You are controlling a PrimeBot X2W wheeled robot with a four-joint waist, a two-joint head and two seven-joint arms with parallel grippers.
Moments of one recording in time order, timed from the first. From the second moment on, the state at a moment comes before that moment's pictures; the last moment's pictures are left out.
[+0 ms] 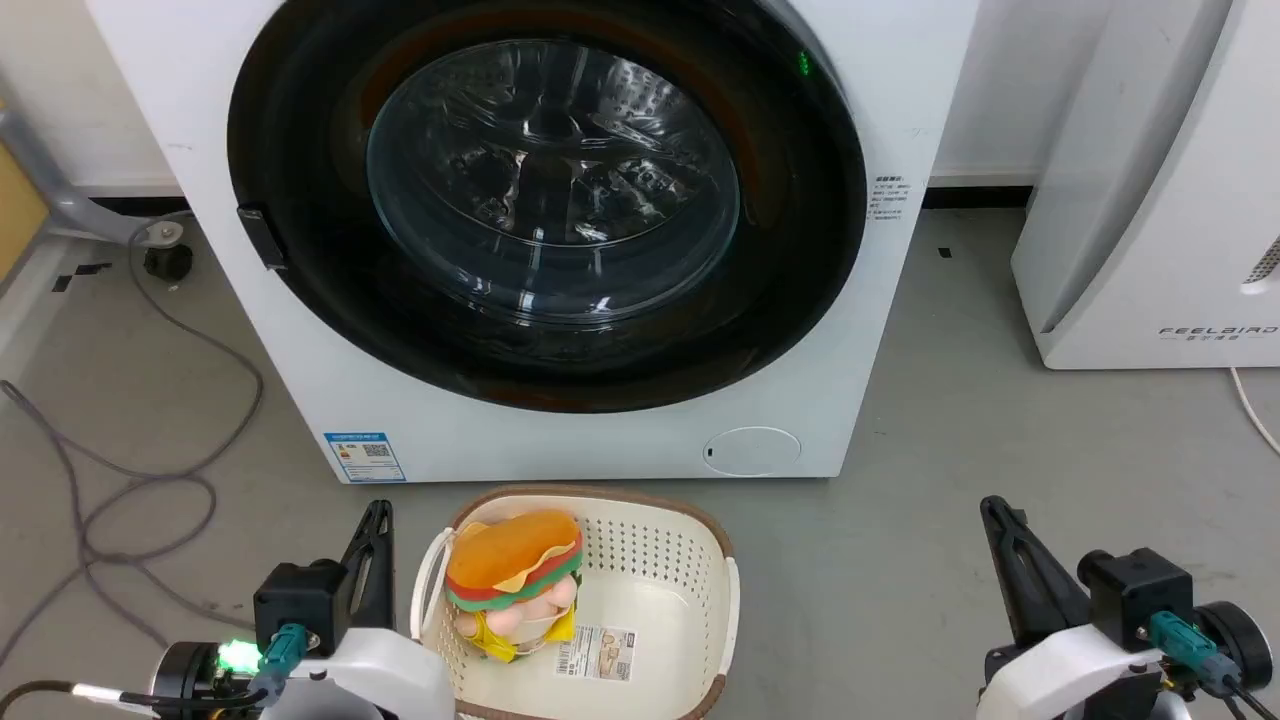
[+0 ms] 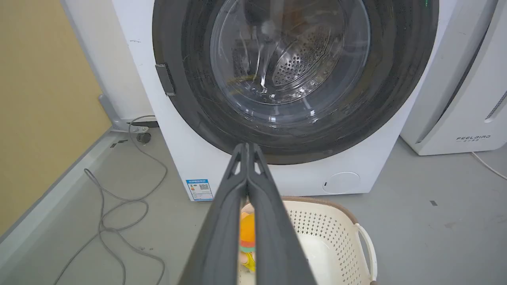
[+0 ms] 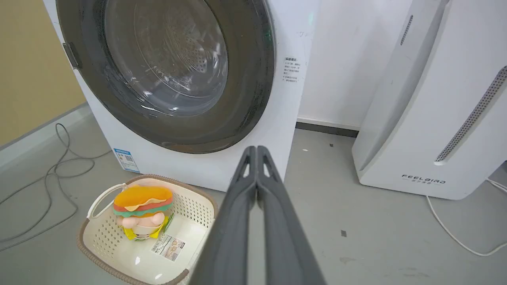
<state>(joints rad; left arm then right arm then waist) 0.02 0.05 0.00 0.00 0.00 0.00 0.00 0.01 -0.05 0.00 0.00 0.01 0.13 0.00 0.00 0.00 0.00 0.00</state>
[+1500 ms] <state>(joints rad) 0.00 0.05 -0.04 0.02 -0.06 -0.01 -0.07 -0.03 -0.05 -0.02 0.03 0.42 0.13 -0.07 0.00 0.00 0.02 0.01</state>
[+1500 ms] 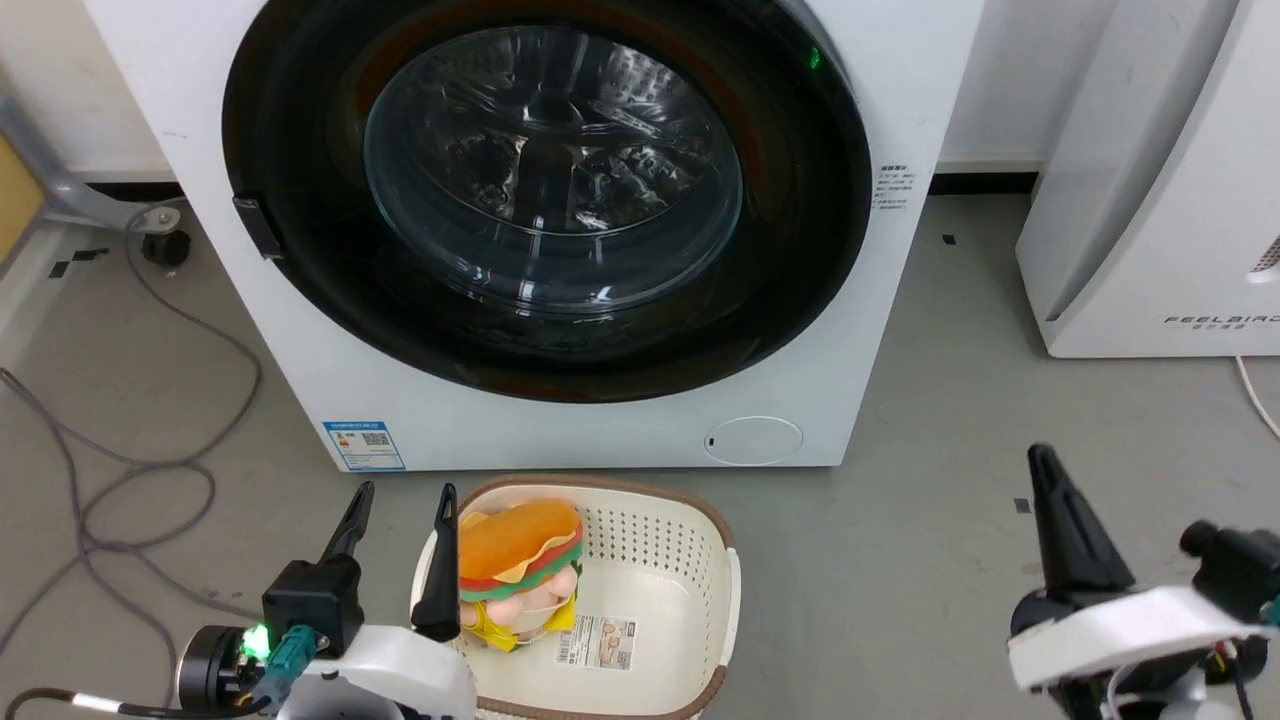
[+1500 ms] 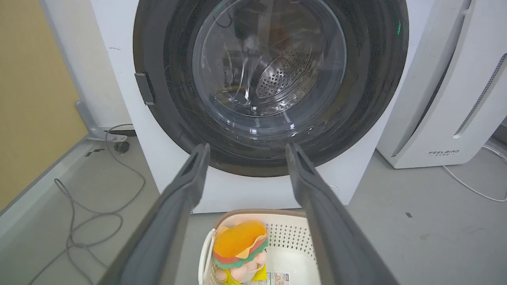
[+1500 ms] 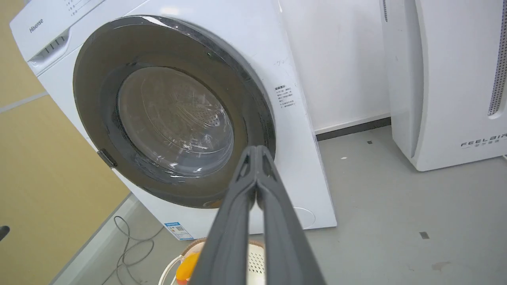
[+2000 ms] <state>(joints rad) -0.05 0.05 -0.04 0.00 -0.07 -0.03 -0.10 -0.31 -0.07 -0.09 0.16 0.75 0.13 -0.04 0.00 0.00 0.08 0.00</state>
